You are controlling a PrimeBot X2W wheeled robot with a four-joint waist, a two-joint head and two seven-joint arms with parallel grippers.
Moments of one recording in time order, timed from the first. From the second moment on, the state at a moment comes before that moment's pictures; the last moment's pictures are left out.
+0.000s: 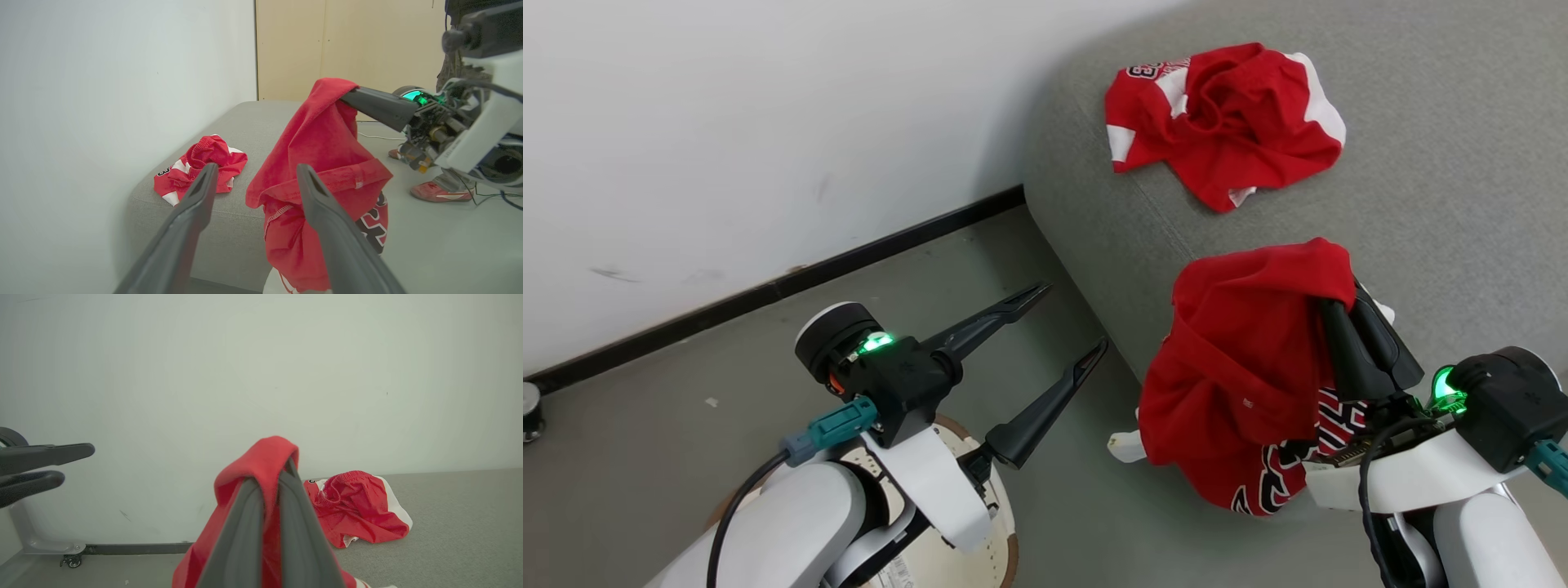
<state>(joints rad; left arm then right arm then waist) -0.54 0.36 -0.77 -0.18 -0.59 -0.06 -0.03 -0.12 -0.05 0.08 -0.22 0.06 0.12 -0.26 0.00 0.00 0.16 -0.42</state>
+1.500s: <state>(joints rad) -0.50 0.52 -0.73 -0.38 -0.57 -0.01 0.10 -0.75 -0.06 -0.08 -0.08 0.01 0.12 -0.17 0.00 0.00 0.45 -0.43</state>
